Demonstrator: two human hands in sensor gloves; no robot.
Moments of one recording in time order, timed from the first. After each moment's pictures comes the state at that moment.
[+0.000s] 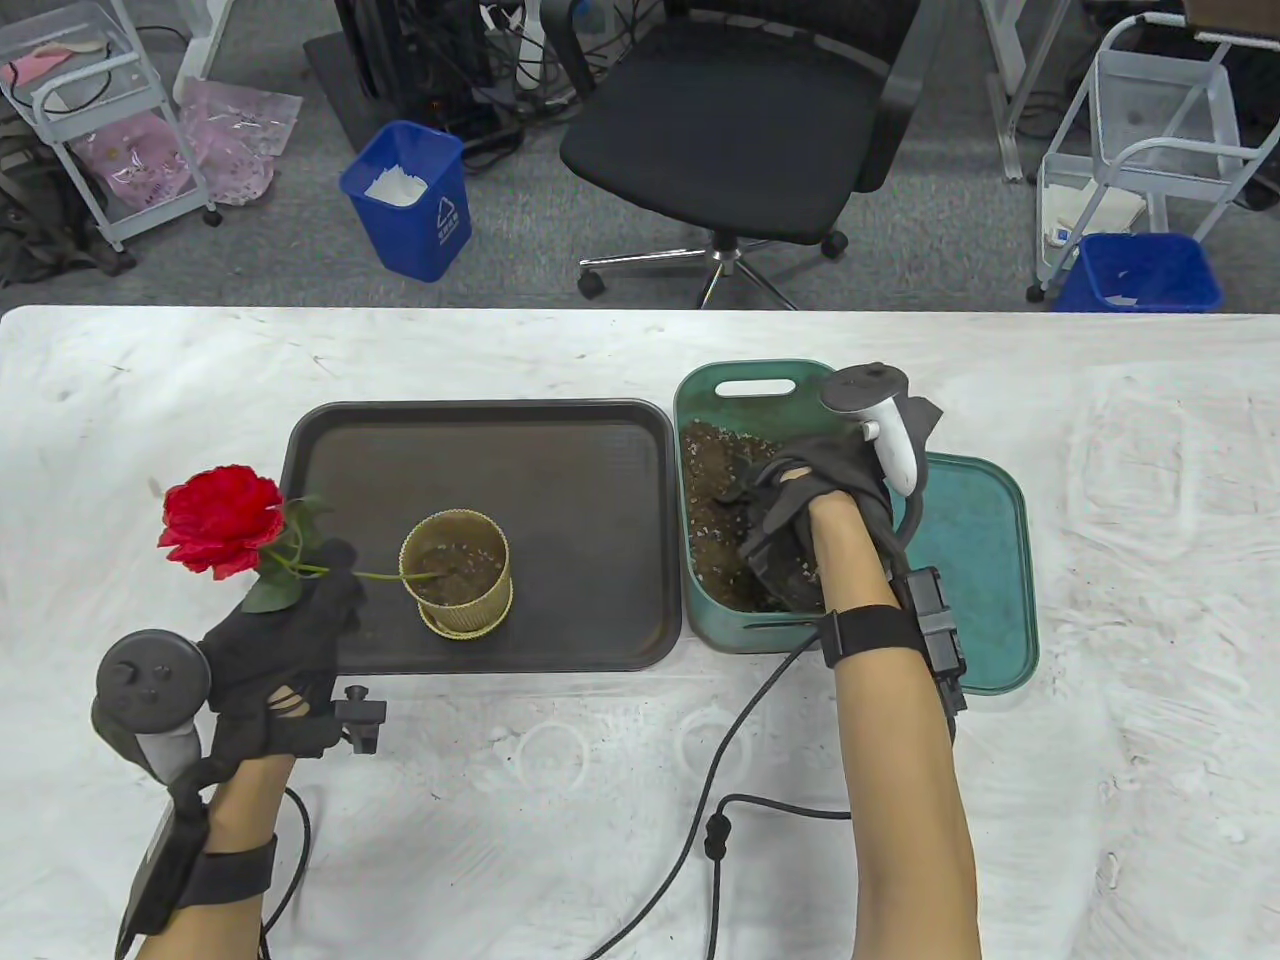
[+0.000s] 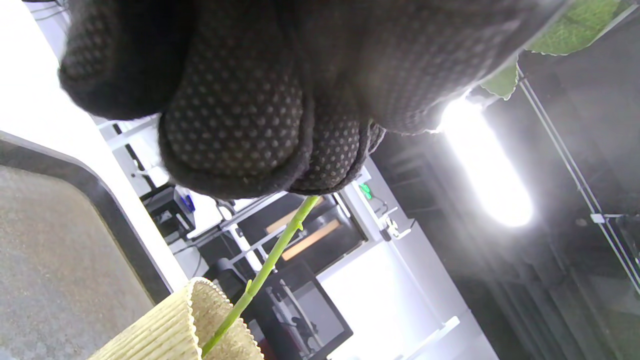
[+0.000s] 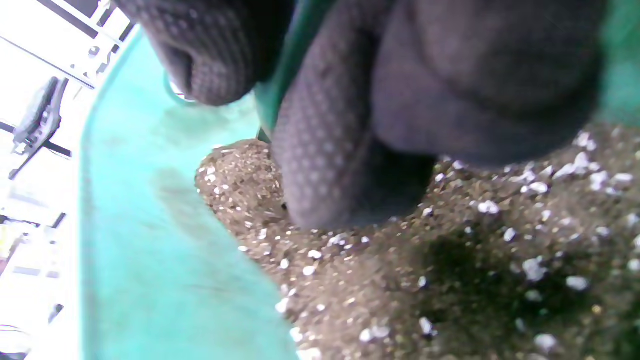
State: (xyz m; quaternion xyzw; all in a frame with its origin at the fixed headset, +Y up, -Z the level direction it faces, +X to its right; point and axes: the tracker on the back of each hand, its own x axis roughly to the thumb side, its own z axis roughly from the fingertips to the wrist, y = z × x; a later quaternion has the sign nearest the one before) left_hand -0.343 -0.671 -0.218 0.20 0.02 0.49 0.85; right_hand 0.148 -0.659 -0.383 -0.22 0.27 0.84 0.41
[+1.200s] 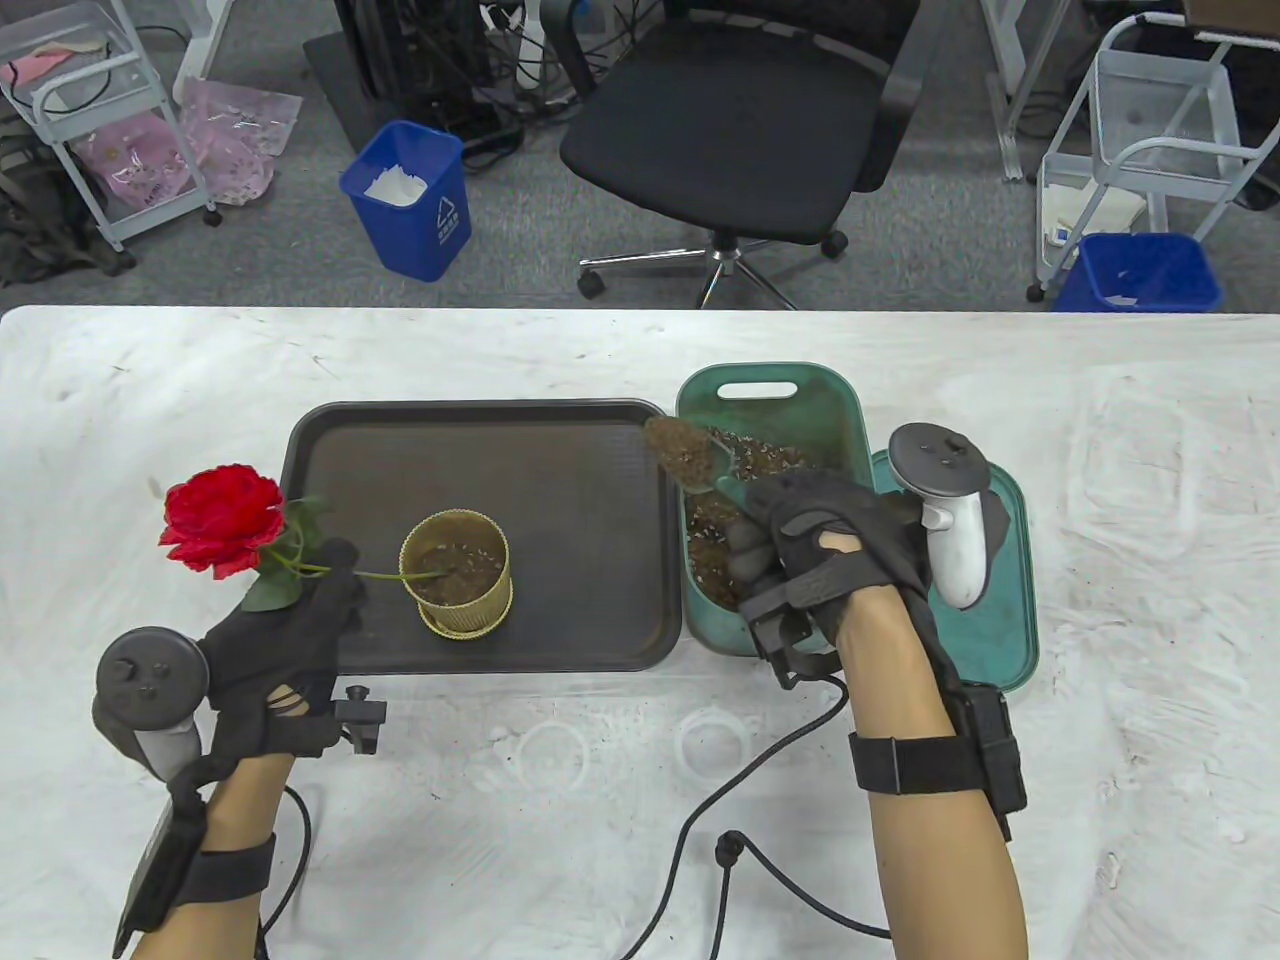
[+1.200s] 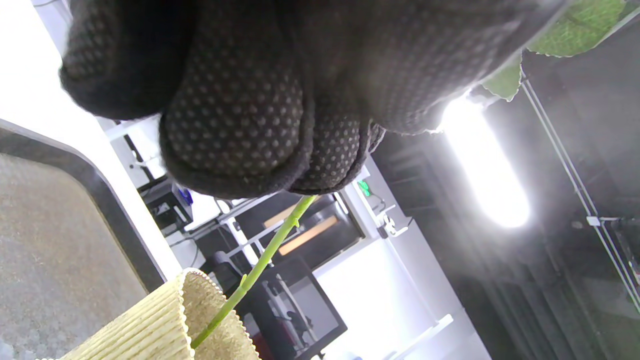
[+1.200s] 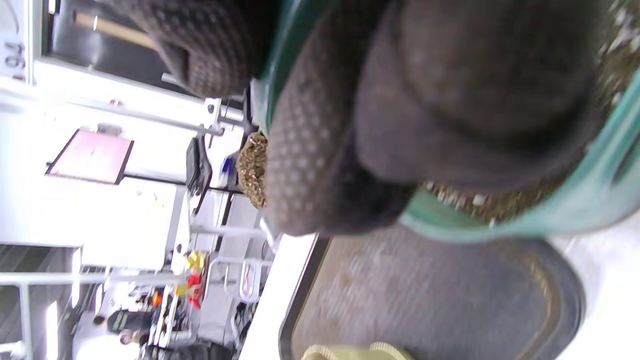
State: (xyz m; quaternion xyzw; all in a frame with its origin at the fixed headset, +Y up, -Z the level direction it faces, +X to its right) left_hand -0.341 -0.671 -0.219 0.19 0.01 0.50 0.84; right_hand 0.125 -0.599 -0.292 -0.12 0.21 0.77 0.59
